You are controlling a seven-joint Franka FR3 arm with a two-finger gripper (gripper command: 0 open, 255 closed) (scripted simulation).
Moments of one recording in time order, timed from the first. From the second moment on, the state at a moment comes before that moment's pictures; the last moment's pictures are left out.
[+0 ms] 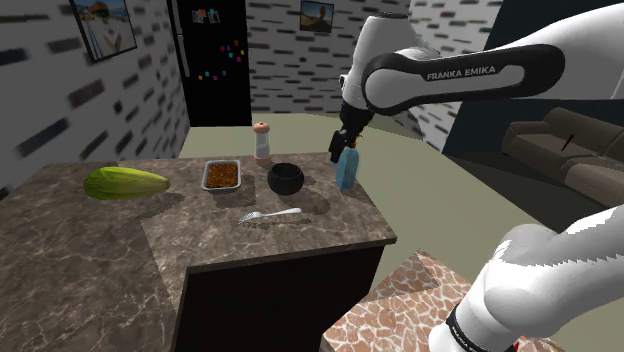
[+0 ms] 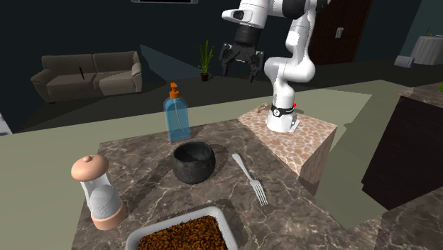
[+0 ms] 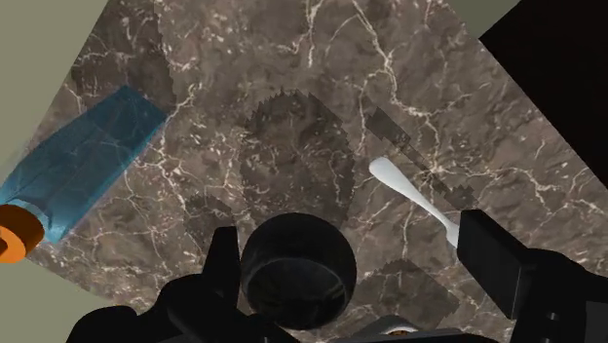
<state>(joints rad) 0.10 -0.48 0.03 -2.33 -0.10 2.07 -0.15</state>
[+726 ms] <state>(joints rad) 0.16 -0.16 0.12 -2.27 -0.15 2.33 -0.16</state>
